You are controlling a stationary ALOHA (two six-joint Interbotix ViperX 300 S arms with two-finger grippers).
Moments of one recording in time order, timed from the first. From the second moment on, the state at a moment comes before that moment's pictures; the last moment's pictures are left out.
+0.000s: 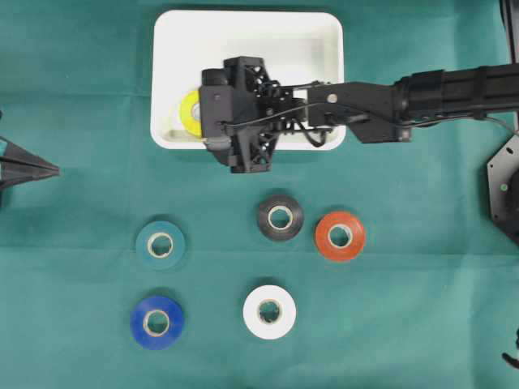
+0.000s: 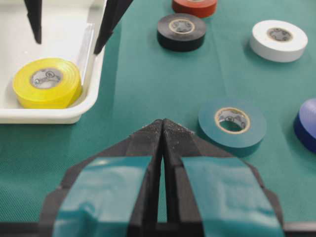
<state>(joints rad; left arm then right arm) -0.03 -1.39 1.55 -0.02 0.01 0.00 -0.16 0.28 0.34 -0.30 0.11 0.12</state>
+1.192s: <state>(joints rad) -0.03 -1.39 1.55 -0.02 0.01 0.00 -0.16 -0.21 0.95 -0.30 -0.06 0.13</state>
